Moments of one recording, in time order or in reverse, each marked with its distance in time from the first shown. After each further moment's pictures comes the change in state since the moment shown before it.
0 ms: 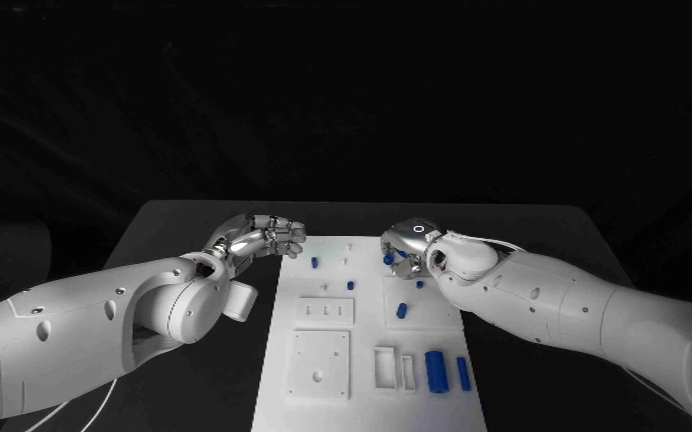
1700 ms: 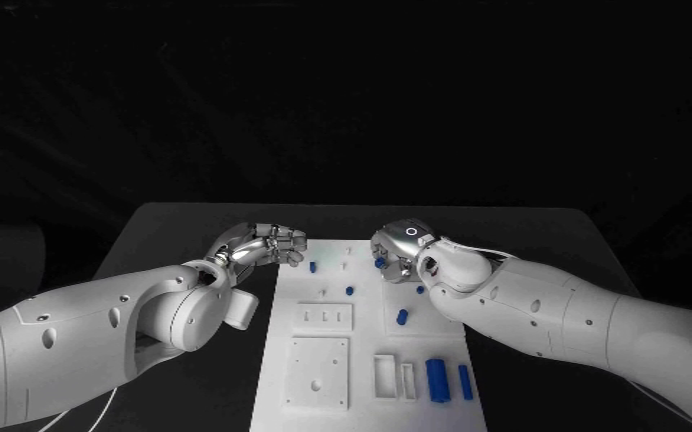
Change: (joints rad) left arm 0.000 0.011 0.000 -0.018 0.000 0.006 -0.005; left_hand -0.008 0.000 0.007 -0.007 0.000 0.000 0.000 0.000 0.001 -0.002 -0.002 0.000 -0.001 0.000 0.000 -0.004 0.004 -0.001 -0.003 0.004 0.004 0.000; right arm 0.014 -0.016 0.013 0.113 -0.042 -0.070 -0.116; right_hand -0.029 0.015 0.113 0.004 -0.078 0.161 -0.040 0.053 0.018 0.196 -0.068 0.041 0.089 -0.006 -0.048 0.056 -0.071 -0.024 0.018 -0.022 0.137 0.000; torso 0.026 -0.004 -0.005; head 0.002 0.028
